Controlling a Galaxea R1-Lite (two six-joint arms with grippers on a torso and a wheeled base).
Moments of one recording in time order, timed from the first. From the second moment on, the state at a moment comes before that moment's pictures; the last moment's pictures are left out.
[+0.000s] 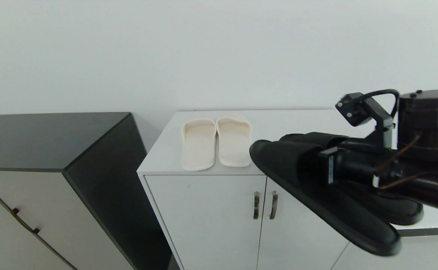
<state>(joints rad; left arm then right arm) 0.00 0.00 0.00 0.00 -0.04 0.01 0.69 1.50 -0.88 -0.35 -0.07 0.11</state>
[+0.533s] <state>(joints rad) 0.00 0.00 0.00 0.00 -0.04 0.00 0.78 1.33 -0.70 -0.39 0.03 0.14</state>
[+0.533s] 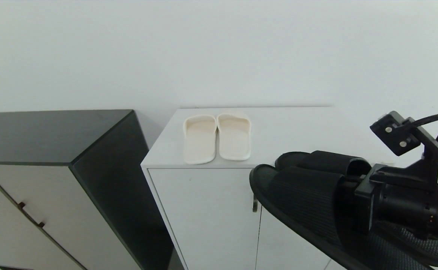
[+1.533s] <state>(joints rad) 0.00 0.00 0.00 0.00 -0.04 0.00 0.78 1.27 -0.51 -0.53 0.27 0.20</state>
